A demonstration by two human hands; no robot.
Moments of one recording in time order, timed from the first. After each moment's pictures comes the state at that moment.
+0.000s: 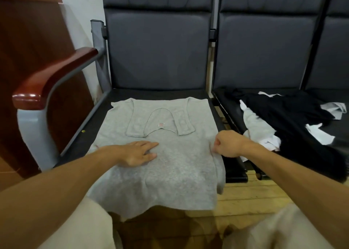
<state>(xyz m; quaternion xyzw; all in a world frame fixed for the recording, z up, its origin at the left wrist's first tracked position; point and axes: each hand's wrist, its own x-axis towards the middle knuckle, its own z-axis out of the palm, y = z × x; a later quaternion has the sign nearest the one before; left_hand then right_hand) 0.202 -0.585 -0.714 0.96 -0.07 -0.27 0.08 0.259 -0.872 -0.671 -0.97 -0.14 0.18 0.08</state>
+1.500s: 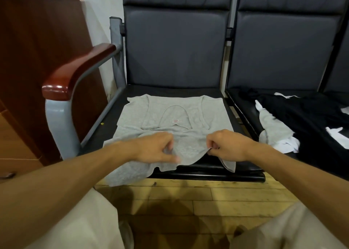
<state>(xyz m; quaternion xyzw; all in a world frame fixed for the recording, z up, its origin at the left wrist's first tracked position) 0.173 -0.595 -0.689 0.96 -0.17 -0.11 0.17 0.241 -0.837 -0.676 -0.93 -0.36 0.09 0.01</state>
